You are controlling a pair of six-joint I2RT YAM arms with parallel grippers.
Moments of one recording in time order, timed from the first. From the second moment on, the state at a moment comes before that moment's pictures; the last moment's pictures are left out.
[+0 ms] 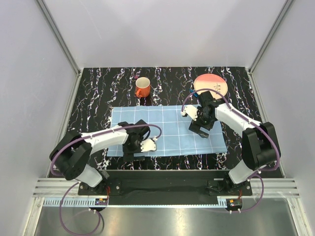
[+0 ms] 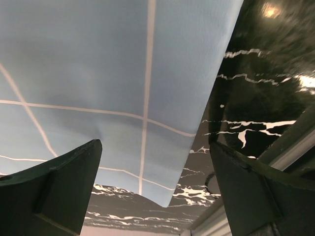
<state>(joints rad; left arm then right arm) -0.76 1.50 0.81 -0.81 -0.02 0.70 0.35 1.60 1.10 -0.81 -0.09 -0.80</state>
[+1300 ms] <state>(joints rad) -0.65 1.37 0.83 -0.96 0.05 0.76 0.35 1.60 1.11 -0.82 -0.09 -0.80</state>
